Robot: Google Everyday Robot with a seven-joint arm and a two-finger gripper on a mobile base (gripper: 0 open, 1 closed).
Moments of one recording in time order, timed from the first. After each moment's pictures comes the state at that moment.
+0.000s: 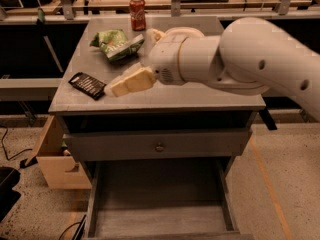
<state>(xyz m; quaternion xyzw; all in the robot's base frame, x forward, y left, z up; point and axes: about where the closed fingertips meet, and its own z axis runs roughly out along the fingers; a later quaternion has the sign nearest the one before) 0.556 0.065 0.965 -0.48 0.64 0.24 0.55</state>
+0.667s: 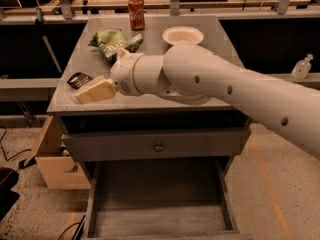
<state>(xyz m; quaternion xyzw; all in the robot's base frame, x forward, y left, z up) 0.586 0.152 0.912 -0.45 0.66 0.28 0.54</state>
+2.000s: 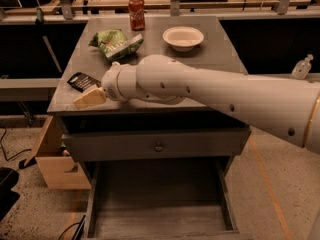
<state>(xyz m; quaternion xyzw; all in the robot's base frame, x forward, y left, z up) 0.635 0.188 0.840 -0.44 0.71 0.25 0.50</state>
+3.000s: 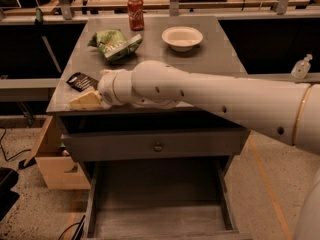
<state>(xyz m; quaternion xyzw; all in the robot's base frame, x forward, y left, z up) 0.636 0.200 0.821 -0.43 0.71 0.26 0.49</state>
